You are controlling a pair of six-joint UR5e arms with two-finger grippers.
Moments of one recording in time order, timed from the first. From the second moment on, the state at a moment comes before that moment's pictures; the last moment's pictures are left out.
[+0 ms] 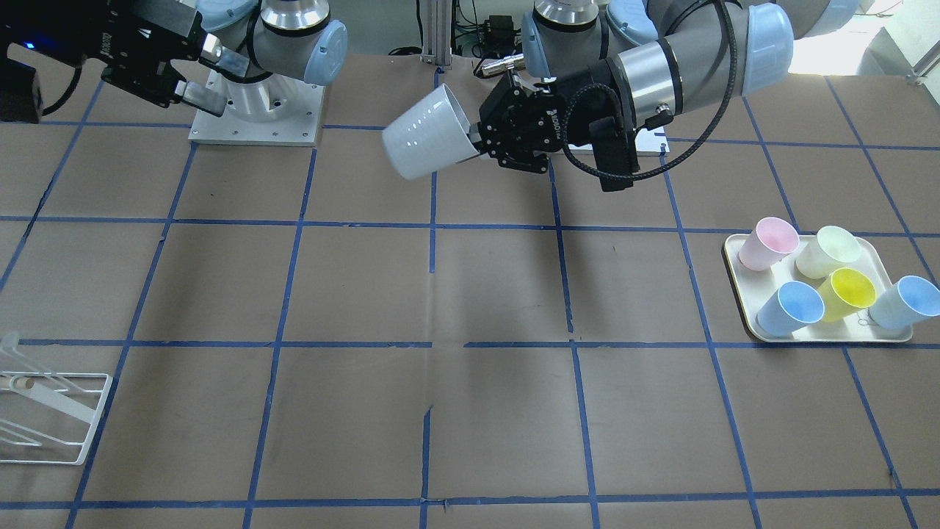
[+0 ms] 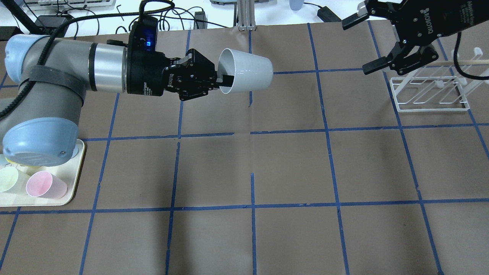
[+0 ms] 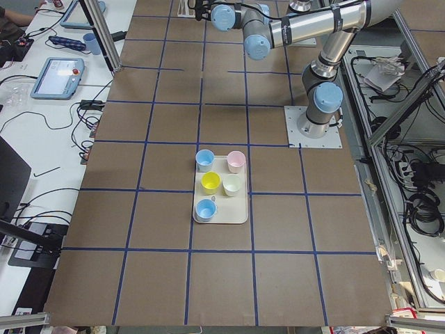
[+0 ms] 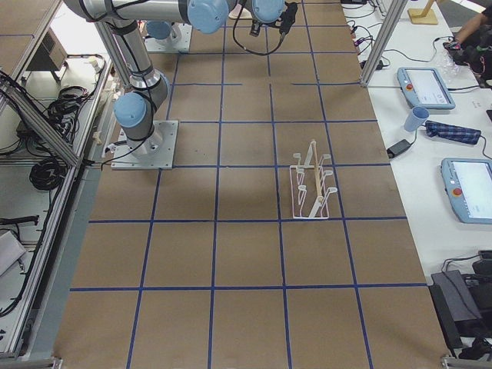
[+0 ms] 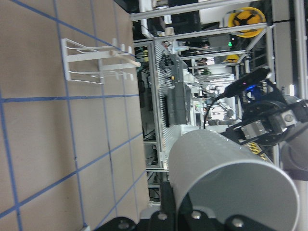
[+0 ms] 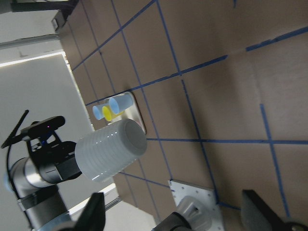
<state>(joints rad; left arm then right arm) -1.47 -1.48 -1.94 -1.25 0.49 0.05 1.24 -1.62 1.46 -1.03 -0.75 -0.21</state>
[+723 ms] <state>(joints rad) -1.32 -1.41 -1.89 -1.32 1.29 0.21 1.41 -1.64 1.47 -1.38 -1.20 0.00</state>
